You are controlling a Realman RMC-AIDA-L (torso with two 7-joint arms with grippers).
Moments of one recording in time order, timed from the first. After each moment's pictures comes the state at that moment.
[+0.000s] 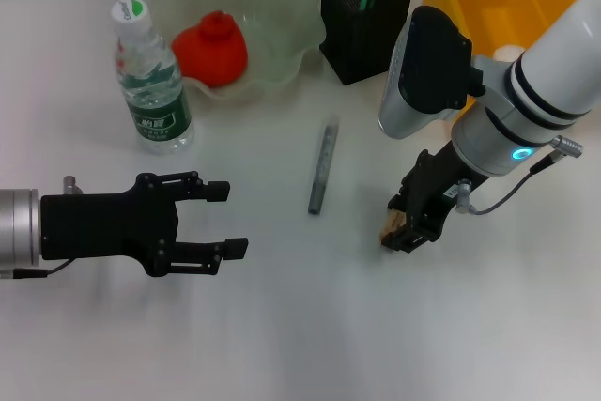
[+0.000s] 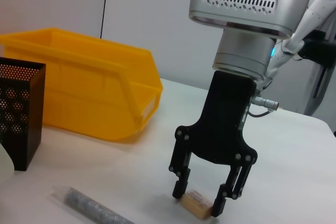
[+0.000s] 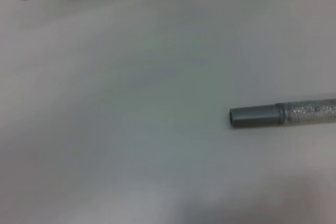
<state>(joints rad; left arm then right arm) -0.51 -2.00 0.76 0.48 2.02 1.64 -1.14 0.79 2.09 -1.54 -0.95 -2.47 -1.38 2.15</state>
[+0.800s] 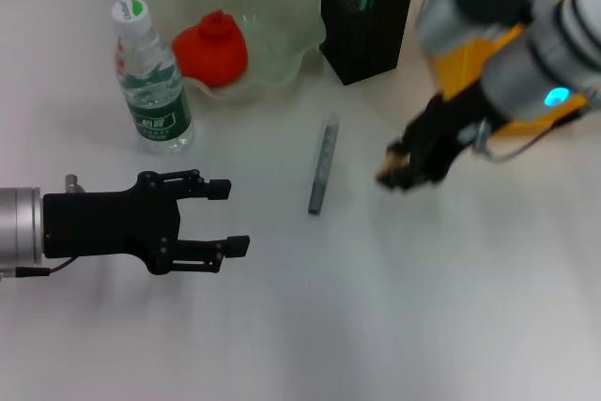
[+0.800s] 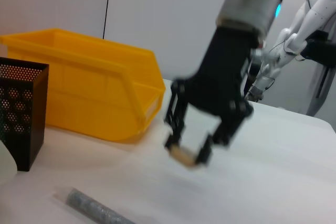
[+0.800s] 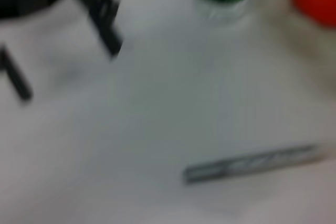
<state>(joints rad) -0.51 -2.01 0.76 0.48 2.02 1.63 -1.14 0.74 2.08 -1.33 -1.17 -2.46 -1.50 2.18</state>
